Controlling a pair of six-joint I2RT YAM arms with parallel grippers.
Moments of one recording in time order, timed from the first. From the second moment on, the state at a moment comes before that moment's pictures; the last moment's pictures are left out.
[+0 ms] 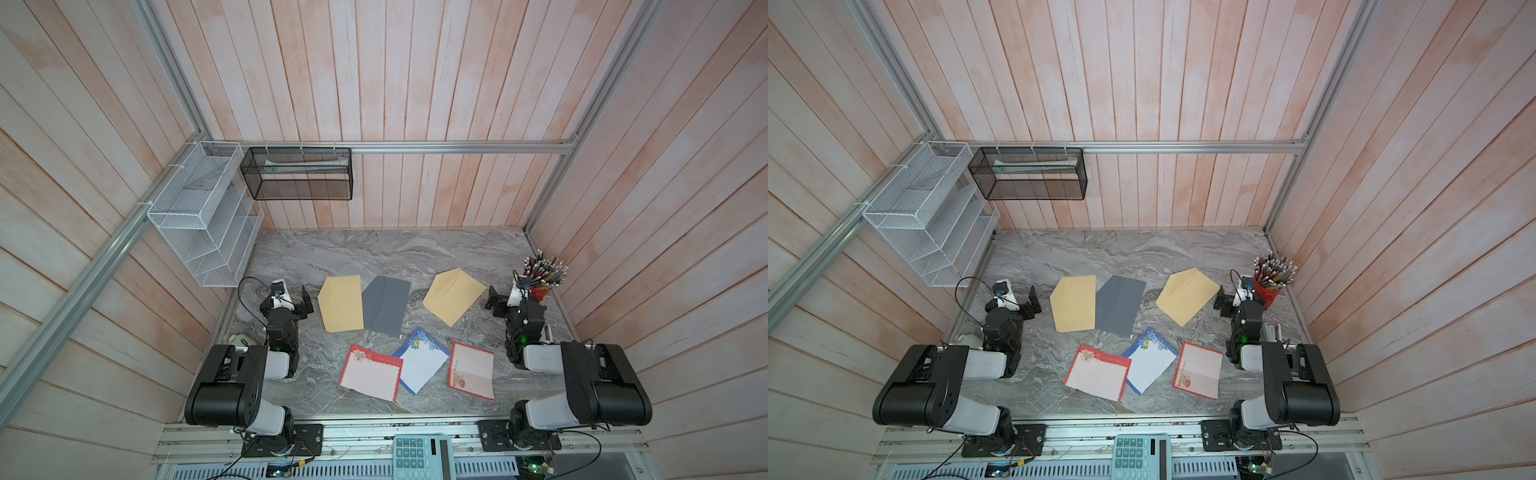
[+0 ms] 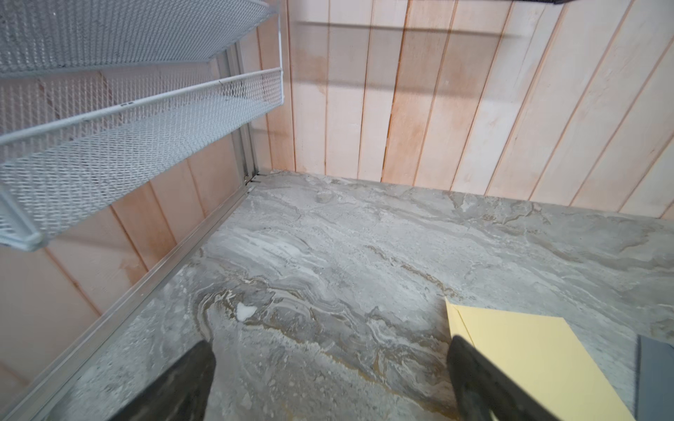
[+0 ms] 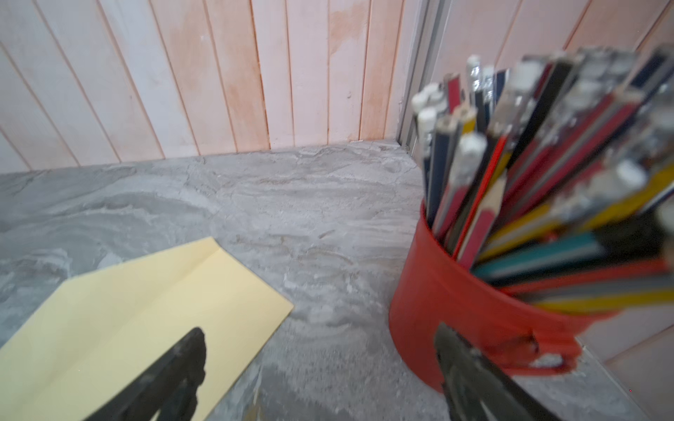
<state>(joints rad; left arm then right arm) -0.07 1.41 0.28 1.00 -0.28 -0.05 -0.02 1.40 0.40 0.79 0.12 0.06</state>
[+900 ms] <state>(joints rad) -0.19 0.68 0.29 -0.21 0.43 -0.71 0.51 1.09 0.46 0.37 0.10 0.49</state>
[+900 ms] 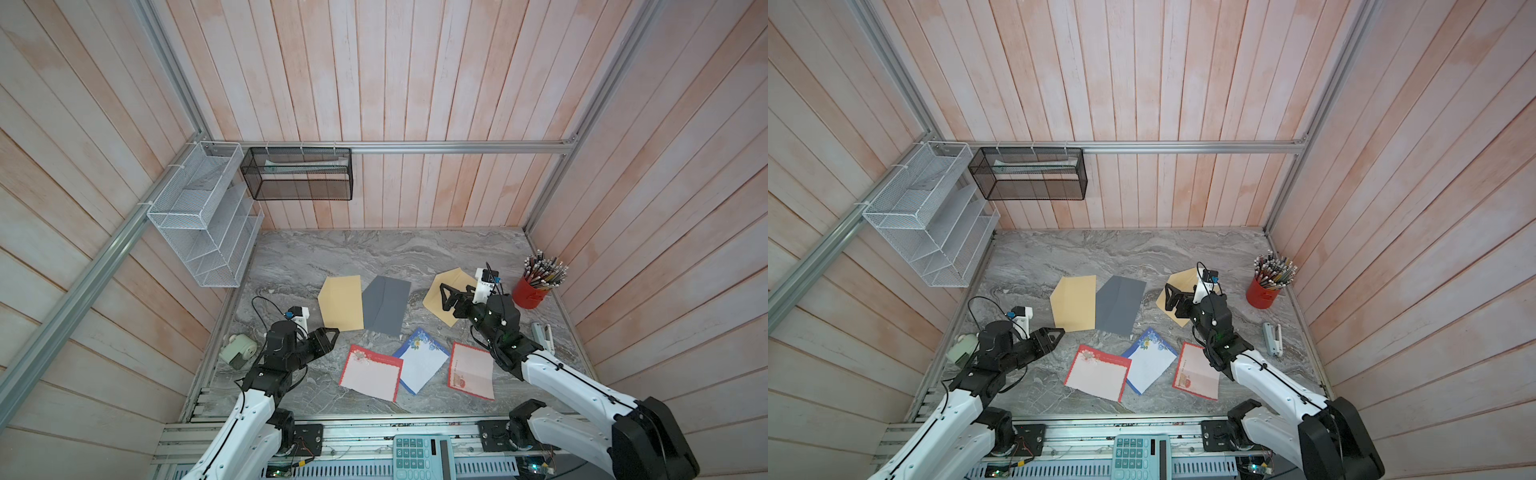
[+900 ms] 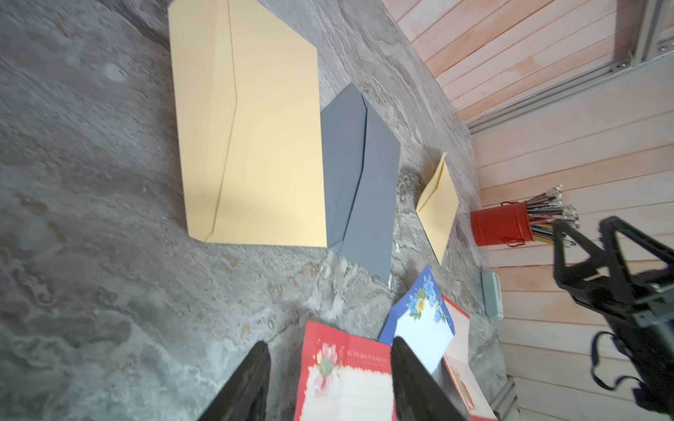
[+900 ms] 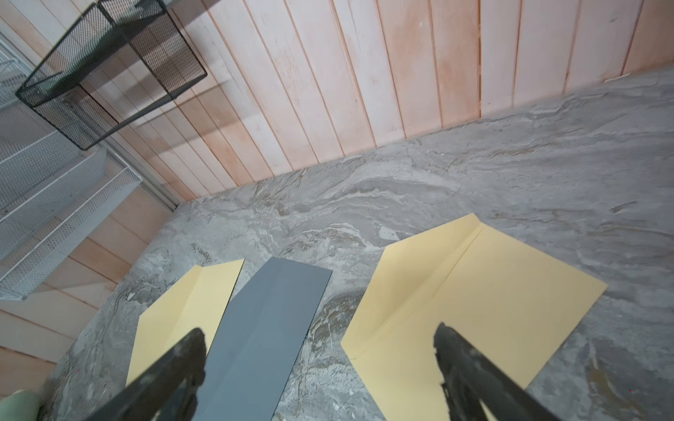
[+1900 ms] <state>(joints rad) -0.44 0.68 0.18 -0.30 0.44 -0.76 0.56 1.11 0.46 0.37 0.10 0.53</state>
